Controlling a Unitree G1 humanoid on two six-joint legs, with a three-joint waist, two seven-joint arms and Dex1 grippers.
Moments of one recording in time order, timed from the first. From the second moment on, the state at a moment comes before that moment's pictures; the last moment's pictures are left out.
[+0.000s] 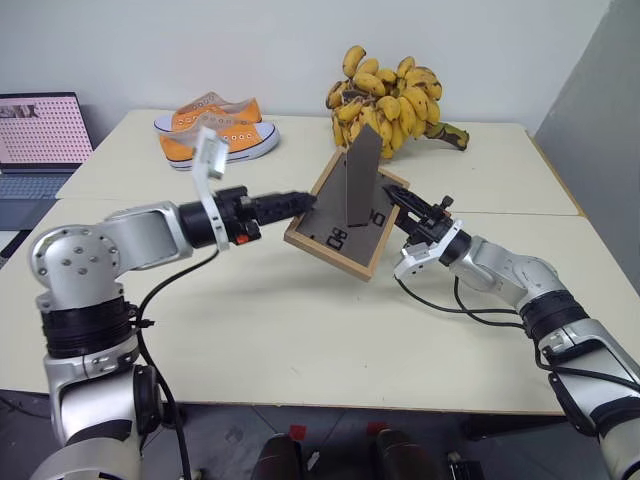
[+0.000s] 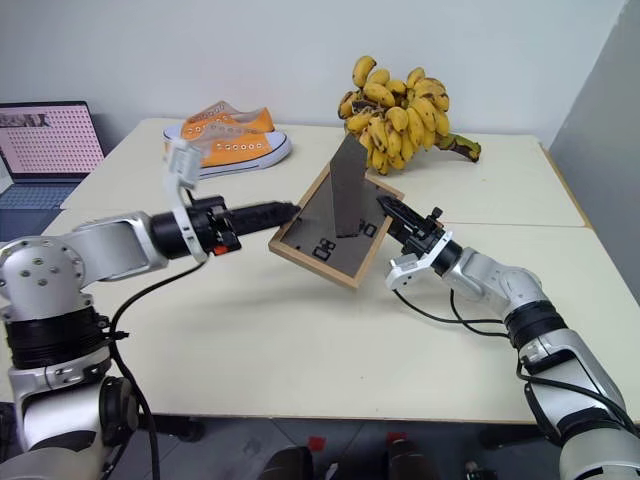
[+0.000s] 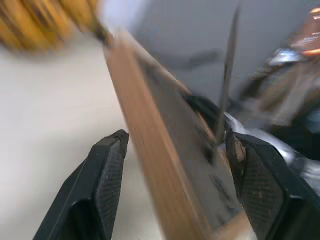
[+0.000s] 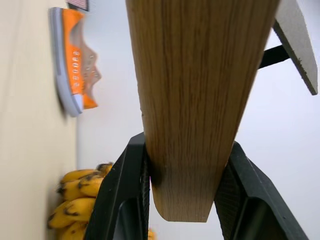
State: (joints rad) left arm -0.69 0.68 0.33 -0.28 -1.05 1.08 -0.38; right arm -0.89 -0.56 0.44 0.73 -0.96 -0.83 -0.45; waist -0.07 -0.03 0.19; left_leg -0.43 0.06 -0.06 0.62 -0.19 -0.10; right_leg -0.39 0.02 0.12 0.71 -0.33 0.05
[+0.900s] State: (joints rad) left arm 0.02 0.72 0.43 -0.87 -0.79 0.85 -0.30; right arm -0.54 -0.20 0.24 0.46 0.42 0.11 0.96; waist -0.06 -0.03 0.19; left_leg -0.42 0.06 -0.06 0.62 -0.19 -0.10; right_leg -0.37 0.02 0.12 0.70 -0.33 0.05
